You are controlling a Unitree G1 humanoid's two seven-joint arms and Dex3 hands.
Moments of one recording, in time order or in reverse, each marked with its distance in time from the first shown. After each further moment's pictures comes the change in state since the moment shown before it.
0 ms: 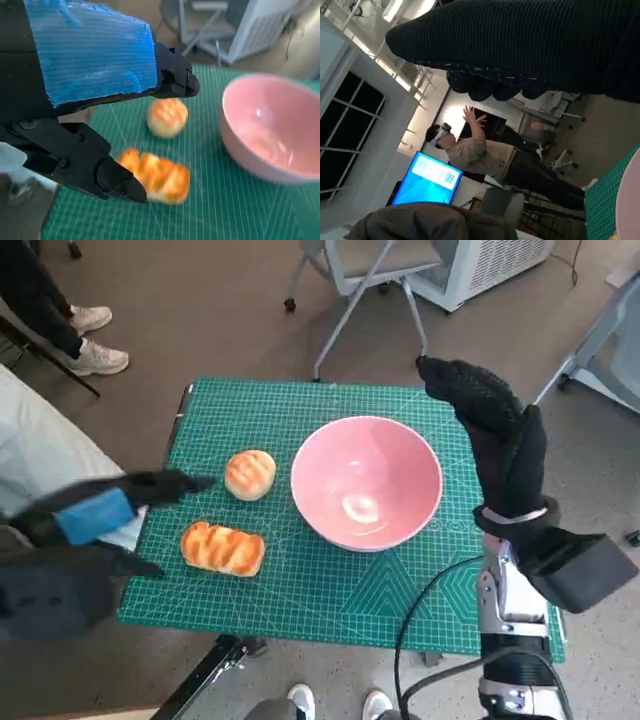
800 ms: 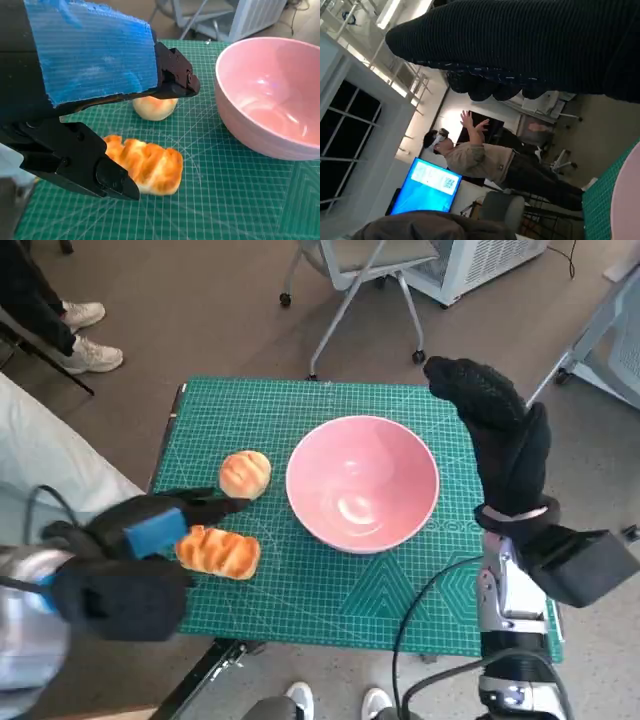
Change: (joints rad) left arm -0.024 -0.129 -0.243 0.100 0.235 -0.099 0.132; right arm -0.005 -0.001 -0.003 0.034 0.033 -0.013 0.005
